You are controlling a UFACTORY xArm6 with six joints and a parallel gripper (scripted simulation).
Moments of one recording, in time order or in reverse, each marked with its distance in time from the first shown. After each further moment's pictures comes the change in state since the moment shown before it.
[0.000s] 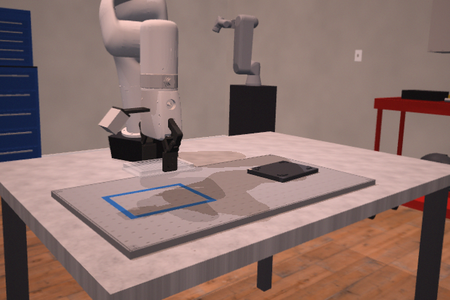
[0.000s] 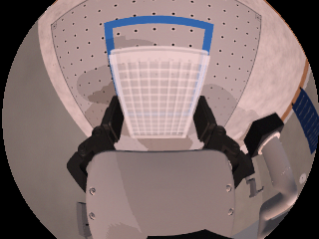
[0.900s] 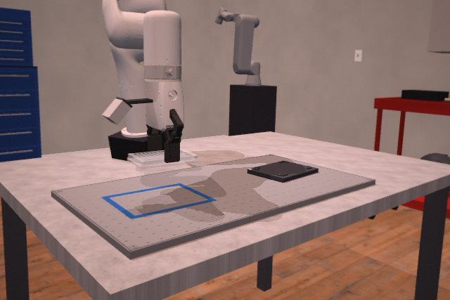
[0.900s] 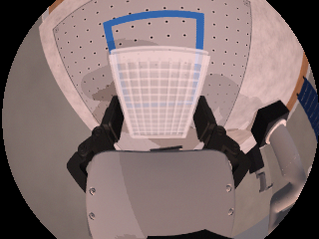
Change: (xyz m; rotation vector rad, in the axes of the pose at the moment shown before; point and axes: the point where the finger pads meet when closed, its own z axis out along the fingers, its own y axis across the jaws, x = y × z) arm -0.009 0.000 -0.018 0.001 -0.007 0.094
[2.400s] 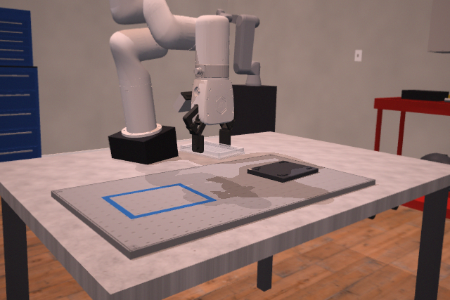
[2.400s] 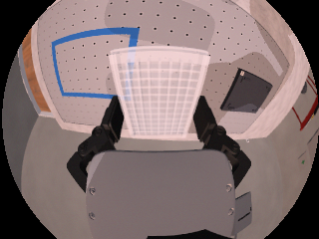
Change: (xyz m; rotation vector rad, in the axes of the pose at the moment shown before) arm -0.128 0.017 -0.003 -0.011 -0.008 1.287
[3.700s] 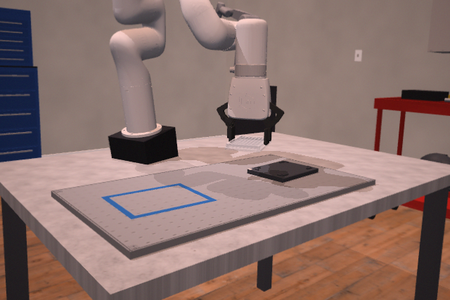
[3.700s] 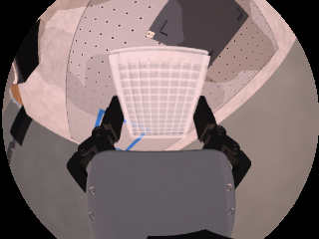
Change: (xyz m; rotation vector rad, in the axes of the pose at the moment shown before) arm -0.018 0.115 -0.001 0.002 0.004 1.164
